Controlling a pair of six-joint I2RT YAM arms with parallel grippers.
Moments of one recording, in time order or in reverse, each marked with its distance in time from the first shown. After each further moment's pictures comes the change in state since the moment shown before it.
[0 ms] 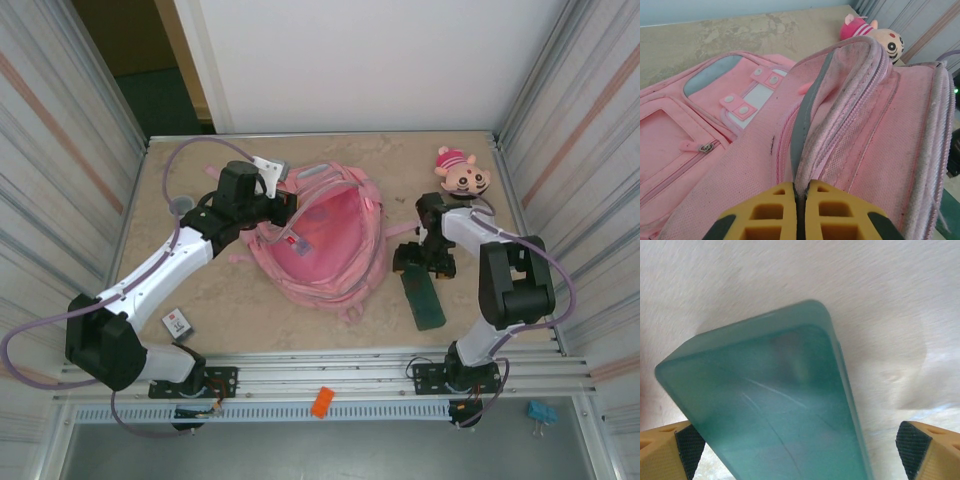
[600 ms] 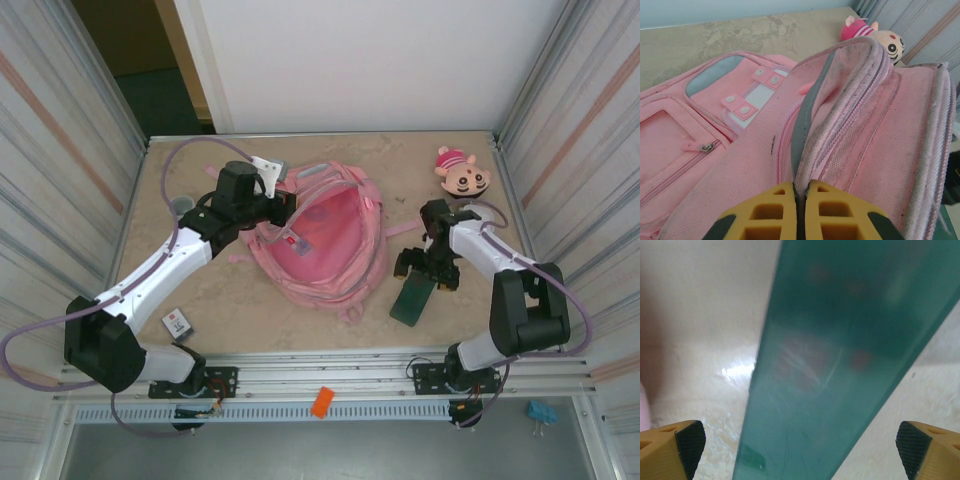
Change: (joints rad) left arm 0.000 -0.010 0.000 -0.004 -0.006 0.000; right arm 0.043 -0.183 -0.101 -0.073 -0.039 0.169
